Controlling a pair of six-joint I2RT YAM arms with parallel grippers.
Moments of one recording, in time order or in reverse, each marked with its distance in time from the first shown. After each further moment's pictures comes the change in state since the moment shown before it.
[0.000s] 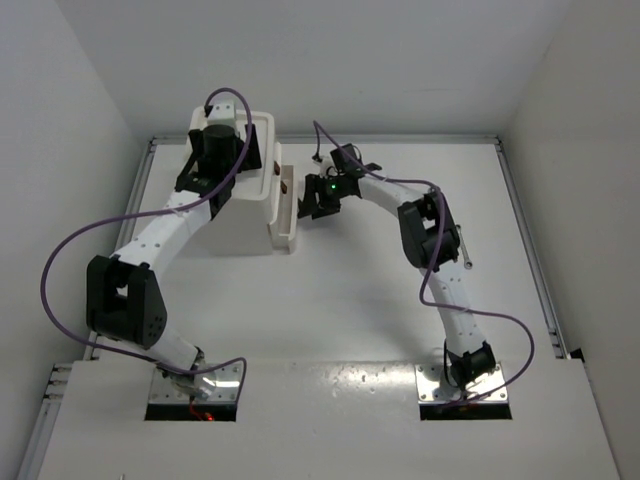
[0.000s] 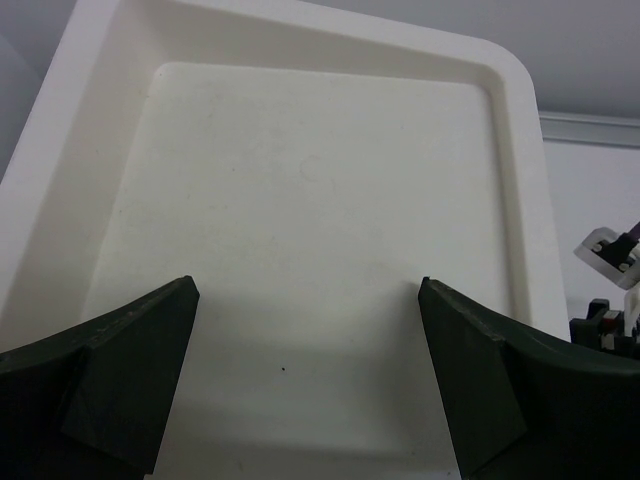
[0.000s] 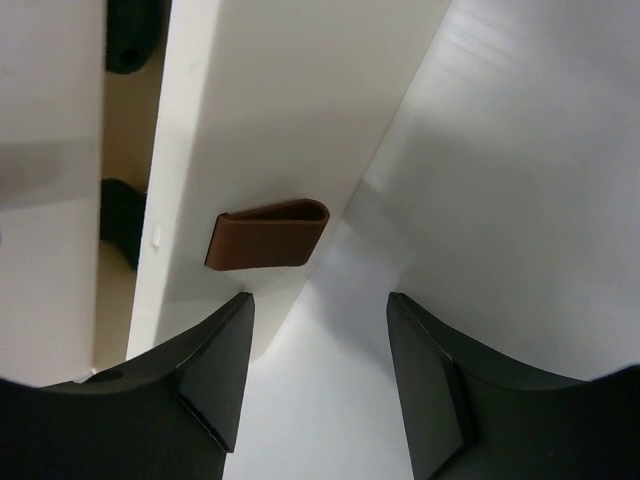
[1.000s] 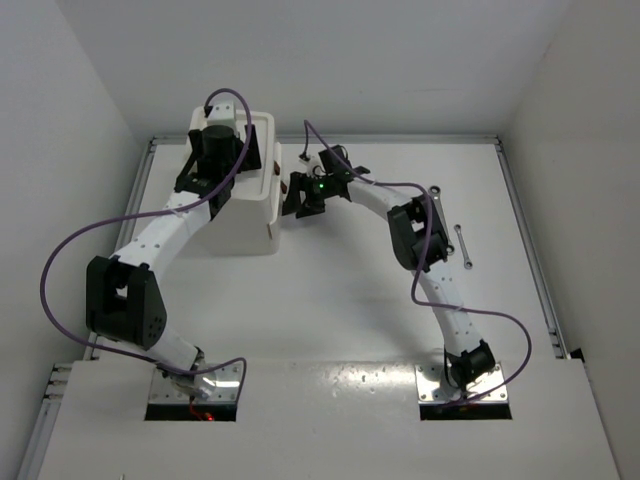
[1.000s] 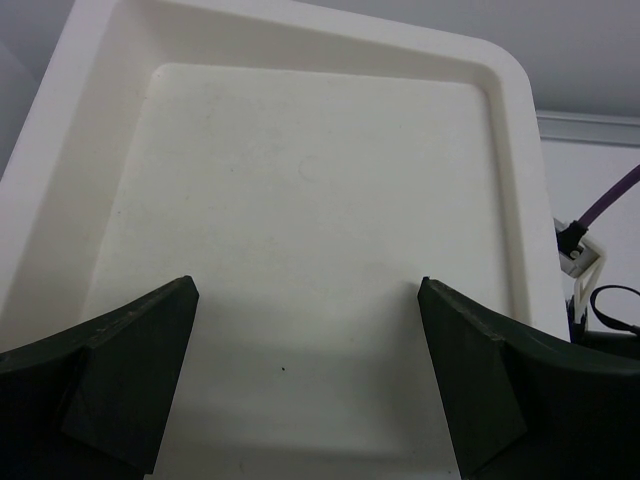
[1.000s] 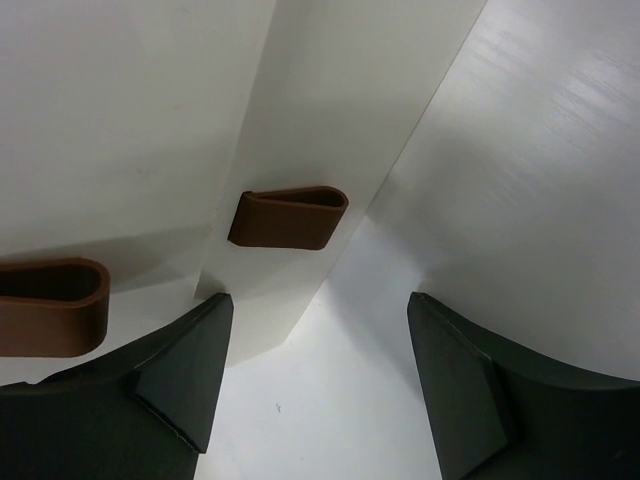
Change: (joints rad) left arm 0.000 -0.006 -0.010 0.011 0.013 0.006; right arm 0.047 0.102 0.119 0.101 -0.116 0.106
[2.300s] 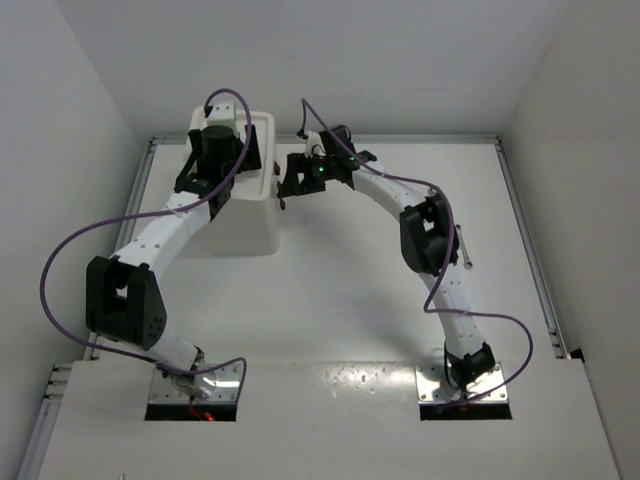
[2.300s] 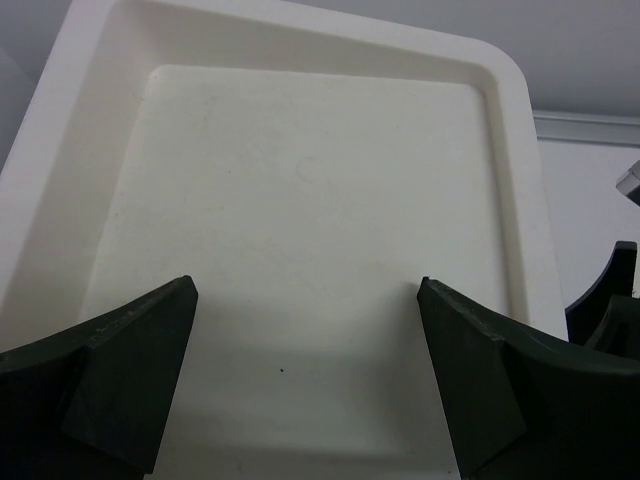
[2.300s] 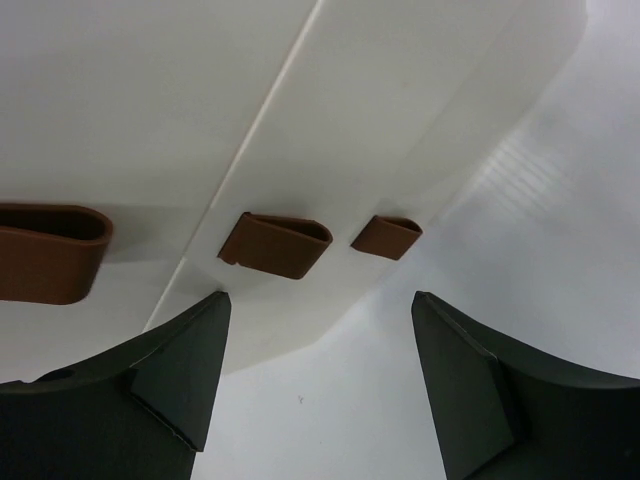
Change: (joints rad) left arm -0.004 -0.001 -0.003 0.007 0.009 0.002; right arm 0.010 -0.153 0.007 -0.039 0.093 -0.113
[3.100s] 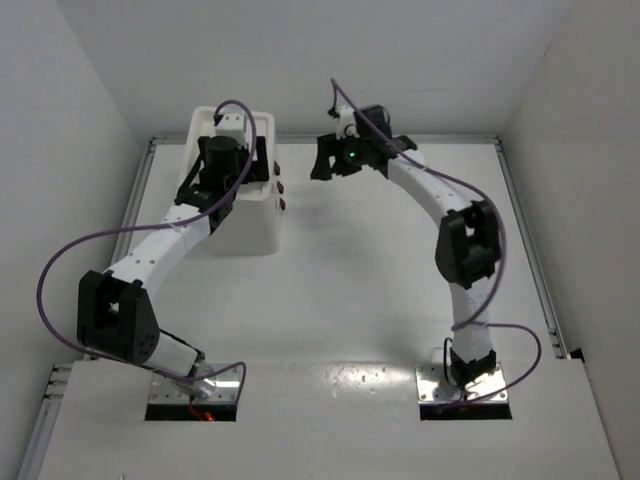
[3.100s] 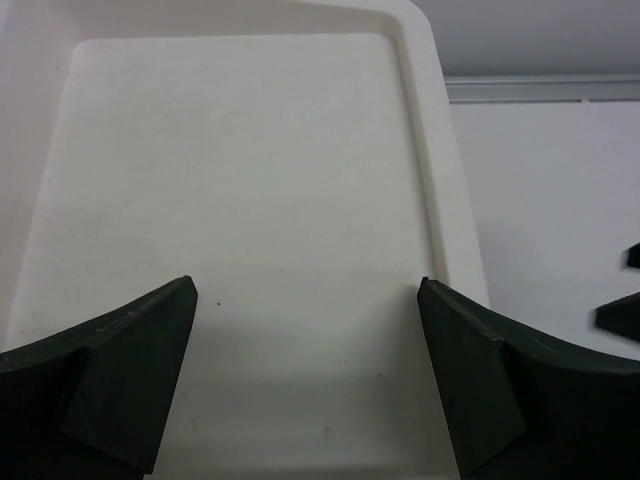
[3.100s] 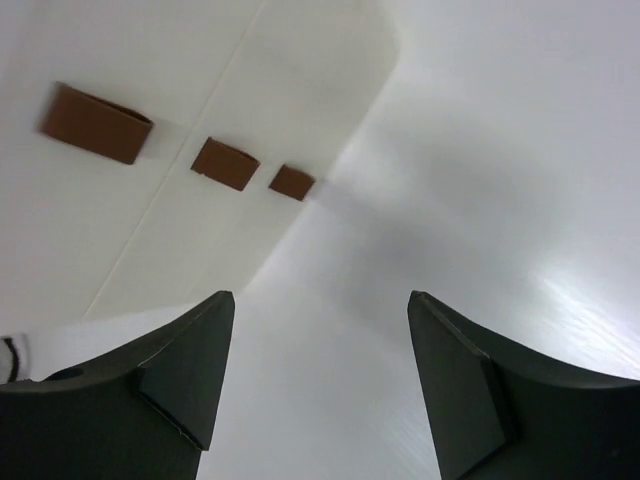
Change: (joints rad) left arm -0.046 -0.122 -0.085 0.024 0.061 0.022; right arm -0.072 -0.243 -0.180 -0.072 0.158 -0.153
